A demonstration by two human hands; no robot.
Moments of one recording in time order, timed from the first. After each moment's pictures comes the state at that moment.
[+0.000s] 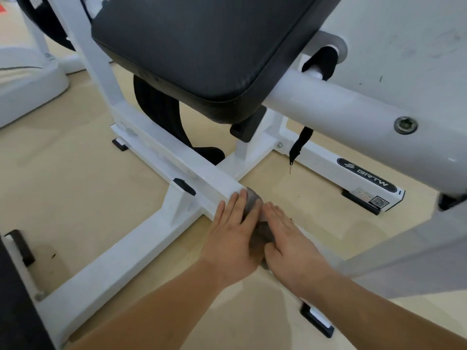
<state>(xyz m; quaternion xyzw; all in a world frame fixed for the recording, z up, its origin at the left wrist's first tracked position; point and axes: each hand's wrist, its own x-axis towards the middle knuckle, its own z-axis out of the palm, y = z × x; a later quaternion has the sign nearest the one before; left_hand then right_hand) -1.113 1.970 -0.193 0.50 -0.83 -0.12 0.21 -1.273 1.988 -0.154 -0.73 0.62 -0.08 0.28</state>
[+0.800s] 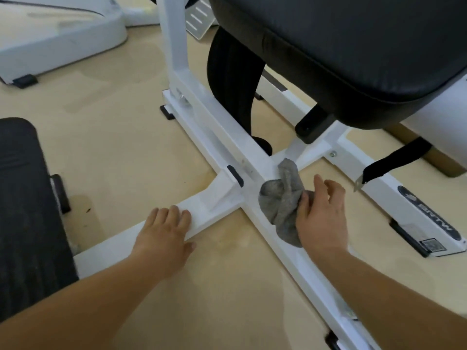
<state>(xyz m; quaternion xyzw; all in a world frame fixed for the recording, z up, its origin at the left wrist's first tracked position) -0.921 1.978 -0.282 0.71 -0.70 -0.08 -0.09 -1.211 1.896 -0.204 -0.68 0.70 -0.21 0.06</state>
